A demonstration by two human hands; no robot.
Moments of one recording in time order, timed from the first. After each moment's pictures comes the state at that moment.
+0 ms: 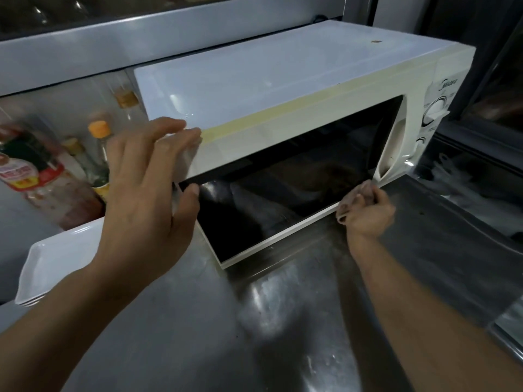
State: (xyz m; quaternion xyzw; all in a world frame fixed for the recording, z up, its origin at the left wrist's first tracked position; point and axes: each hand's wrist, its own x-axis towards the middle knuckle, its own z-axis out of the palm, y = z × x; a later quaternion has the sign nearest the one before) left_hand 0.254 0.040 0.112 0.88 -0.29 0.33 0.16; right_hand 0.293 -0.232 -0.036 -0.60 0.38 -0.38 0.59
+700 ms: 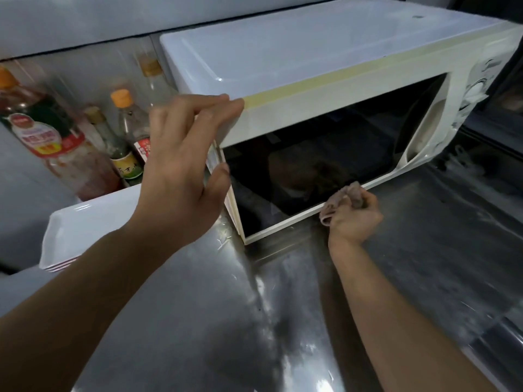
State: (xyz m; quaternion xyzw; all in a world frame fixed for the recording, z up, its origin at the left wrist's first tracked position) left_hand 0.258 0.058 0.105 0.88 -0.31 0.30 0.22; right_hand 0.279 -0.148 -0.040 -0.50 0.34 -0.40 0.69
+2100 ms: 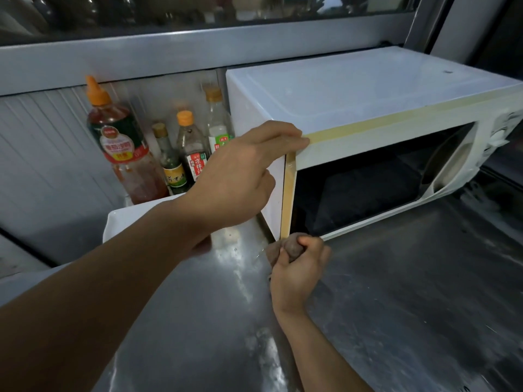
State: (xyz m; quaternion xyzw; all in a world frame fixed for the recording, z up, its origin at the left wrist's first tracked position) left_hand 0.264 0.098 0.143 0.88 -0.39 0.15 0.24; right_hand 0.225 0.008 -0.042 -0.74 0.25 -0.34 0.53
